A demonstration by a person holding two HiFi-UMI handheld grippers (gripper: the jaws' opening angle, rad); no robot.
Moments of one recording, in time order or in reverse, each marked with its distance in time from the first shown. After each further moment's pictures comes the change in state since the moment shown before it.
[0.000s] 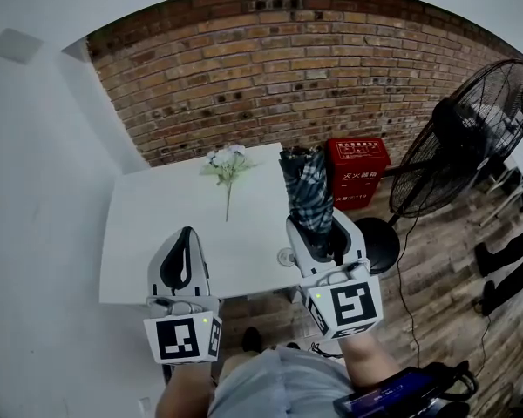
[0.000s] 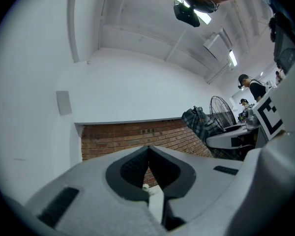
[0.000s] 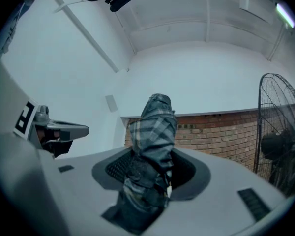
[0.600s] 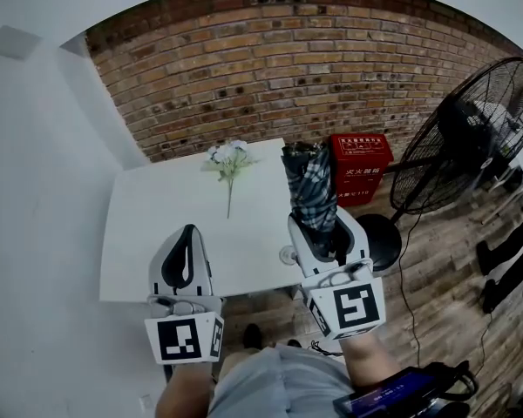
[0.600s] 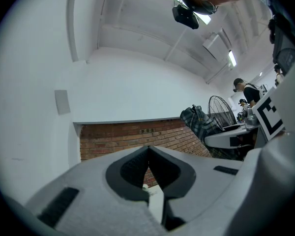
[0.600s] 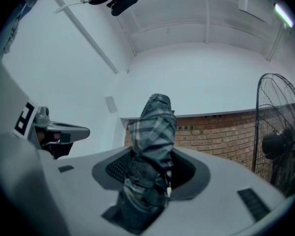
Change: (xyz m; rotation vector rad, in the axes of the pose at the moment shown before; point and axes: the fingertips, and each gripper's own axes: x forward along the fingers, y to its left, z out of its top) left arm 0.005 -0.001 -0.005 0.001 -0.001 -0.013; right arm 0.005 0.001 -0.001 -0.001 -0.021 -0.003
